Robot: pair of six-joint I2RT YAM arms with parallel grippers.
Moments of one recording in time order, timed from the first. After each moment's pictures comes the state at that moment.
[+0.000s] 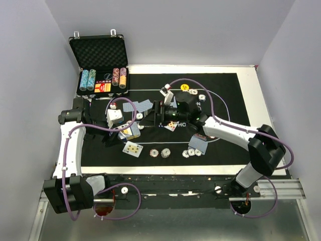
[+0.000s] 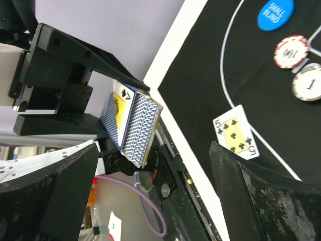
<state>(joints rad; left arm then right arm) 0.15 1.14 1.07 -1.34 0.94 1.25 0.81 1.60 1.08 0.22 -0.49 0.79</state>
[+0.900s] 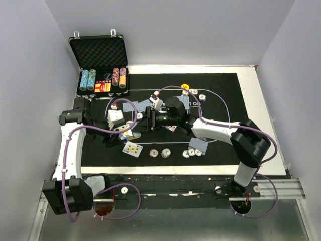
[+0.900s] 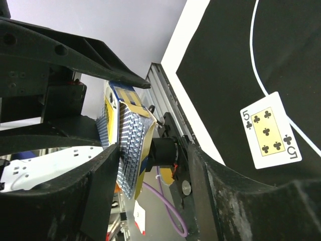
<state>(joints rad) 0.13 1.13 1.07 -1.34 0.94 1.24 0.88 1.77 1.11 0.37 -0.58 0.96</state>
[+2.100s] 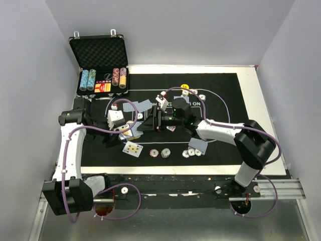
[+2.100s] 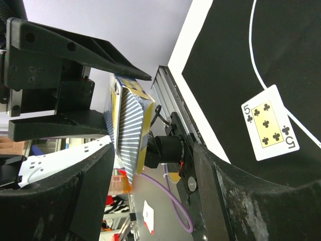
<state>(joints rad) 0.13 1.12 1.07 -1.34 0.91 1.23 0.83 1.72 1.01 0.48 -0.62 1.04</state>
